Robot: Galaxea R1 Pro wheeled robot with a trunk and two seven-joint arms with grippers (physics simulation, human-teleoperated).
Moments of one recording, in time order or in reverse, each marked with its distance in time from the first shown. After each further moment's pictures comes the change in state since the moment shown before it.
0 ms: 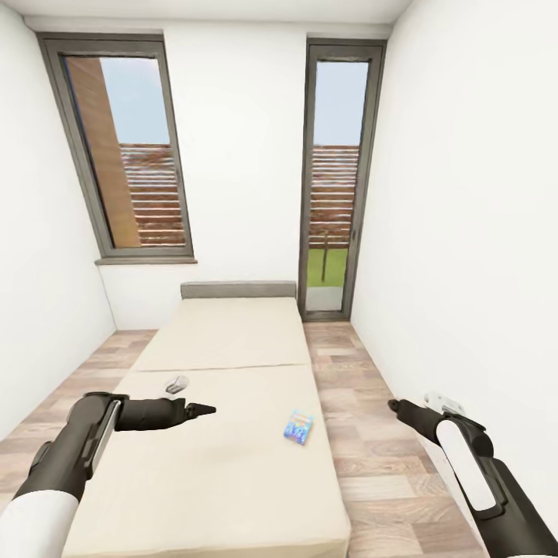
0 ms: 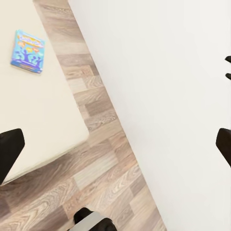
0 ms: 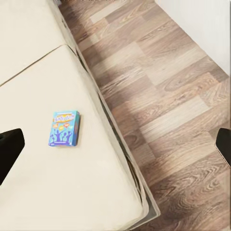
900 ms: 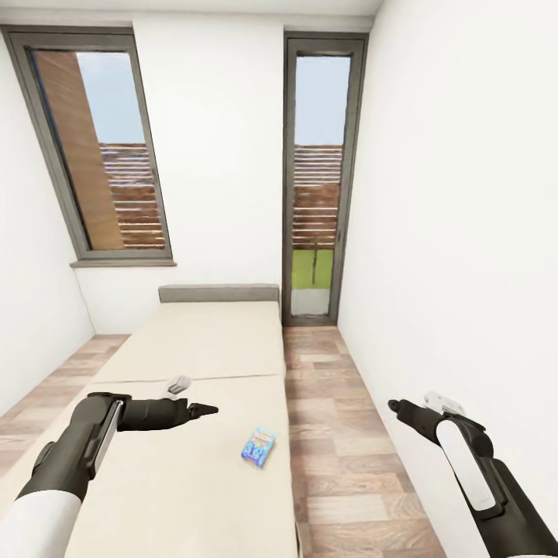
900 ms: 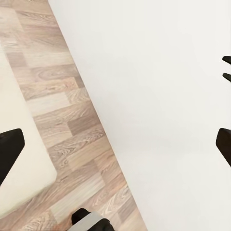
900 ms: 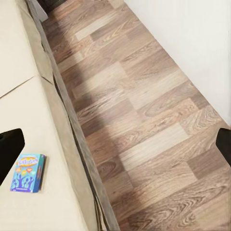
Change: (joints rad) left arm 0.000 -0.011 0.000 0.001 0.000 0.000 0.000; right arm 0.000 0.000 0.000 0.001 0.000 0.000 0.000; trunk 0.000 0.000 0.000
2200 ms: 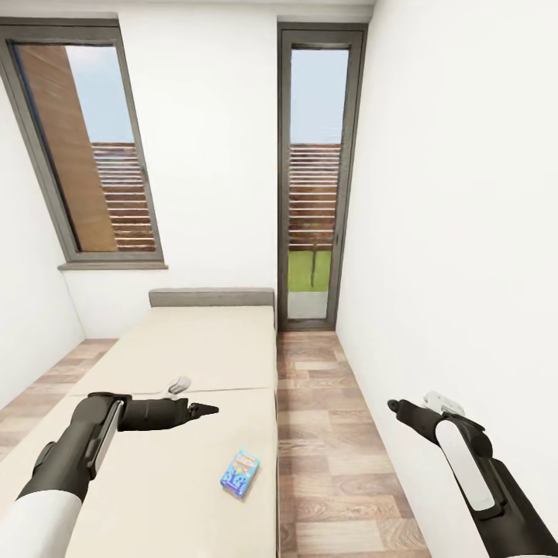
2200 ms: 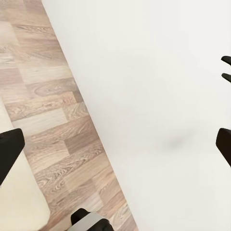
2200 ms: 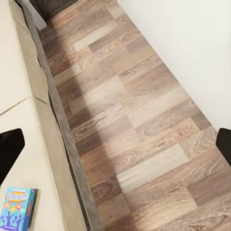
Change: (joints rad) left arm 0.000 -0.002 0.000 0.000 0.001 0.000 0.000; right arm 0.000 0.001 0.003 0.000 0.000 -0.002 -0.001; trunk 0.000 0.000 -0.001
